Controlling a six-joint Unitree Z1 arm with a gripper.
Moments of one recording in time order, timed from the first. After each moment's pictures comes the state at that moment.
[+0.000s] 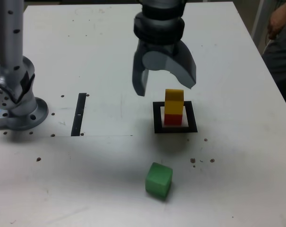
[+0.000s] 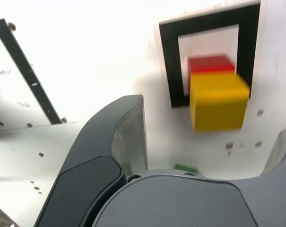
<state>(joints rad) -0.14 1.87 -1.53 1.33 0.03 0.03</state>
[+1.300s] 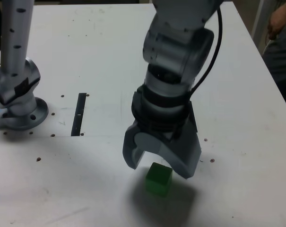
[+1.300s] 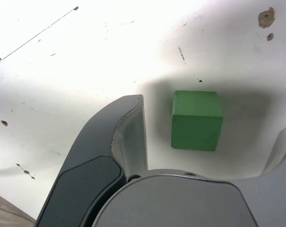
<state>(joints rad) -0.53 2.07 -1.60 1.26 -0.05 -0.10</state>
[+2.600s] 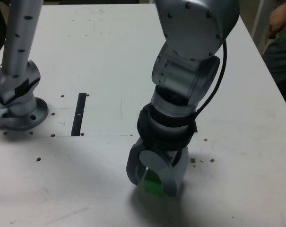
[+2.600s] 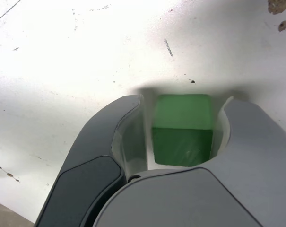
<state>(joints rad) -0.53 2.13 -1.58 1.19 -0.09 -0.10</state>
